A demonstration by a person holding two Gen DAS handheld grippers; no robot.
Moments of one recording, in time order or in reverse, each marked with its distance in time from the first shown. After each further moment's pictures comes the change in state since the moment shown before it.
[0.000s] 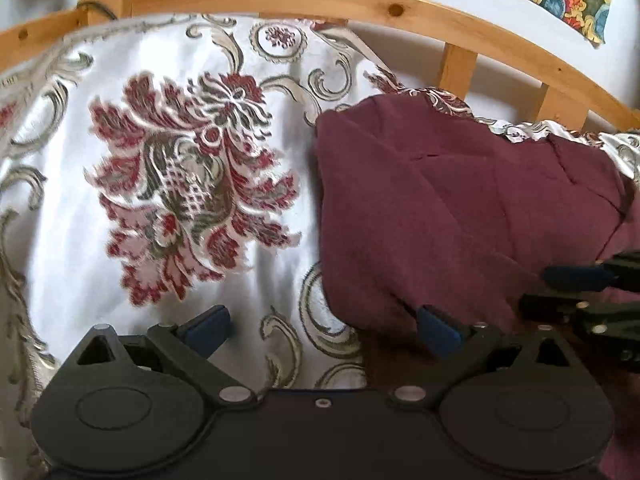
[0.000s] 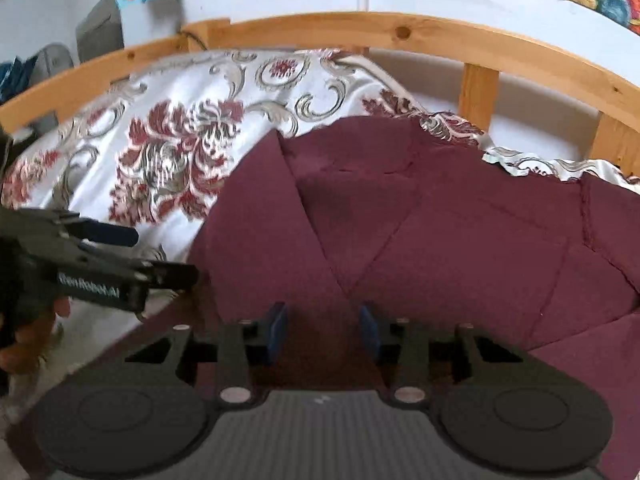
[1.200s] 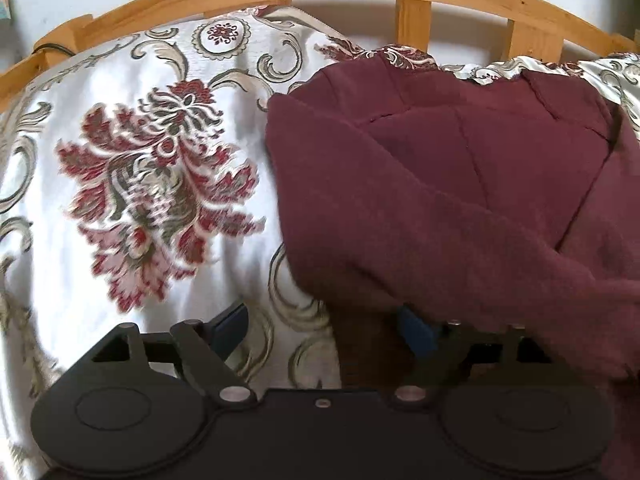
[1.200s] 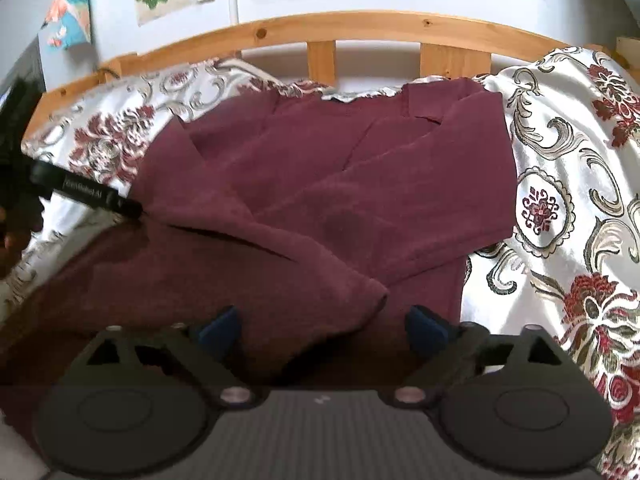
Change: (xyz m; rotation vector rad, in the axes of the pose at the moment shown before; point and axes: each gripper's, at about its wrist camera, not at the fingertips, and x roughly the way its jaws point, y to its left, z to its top) left arm -0.014 -0.039 -0.001 0.187 0.097 0.068; right arm -0.111 -0.027 -0.135 0.253 -0.105 -0.203
